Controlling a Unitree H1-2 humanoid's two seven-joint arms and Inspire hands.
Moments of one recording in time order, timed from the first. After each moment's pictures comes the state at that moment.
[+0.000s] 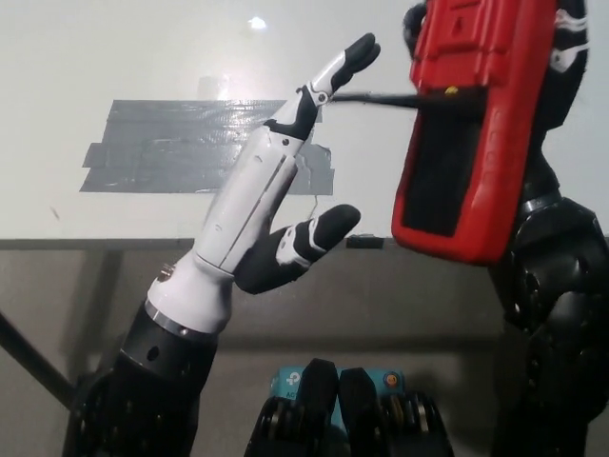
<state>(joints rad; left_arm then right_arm) -0.49 0.06 -0.24 -0.57 0.30 0.12 -0.17 -0.68 0.19 -0.24 -0.20 1.43 0.43 -0.17</state>
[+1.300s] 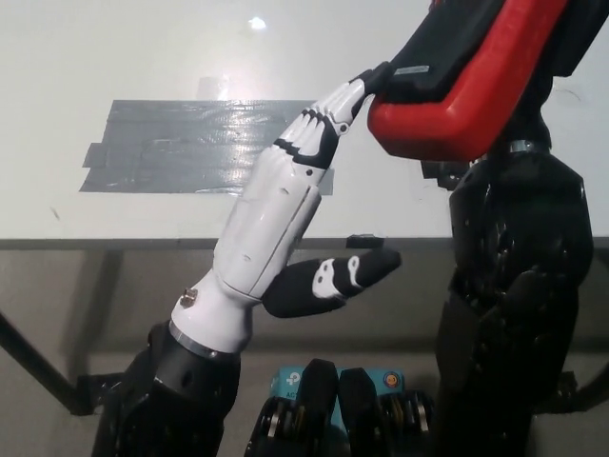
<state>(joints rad) -0.43 0.03 -0.28 -0.51 0.54 -0.04 -0.12 -0.81 0.34 -0.24 -0.29 1.34 0.06 -0.60</state>
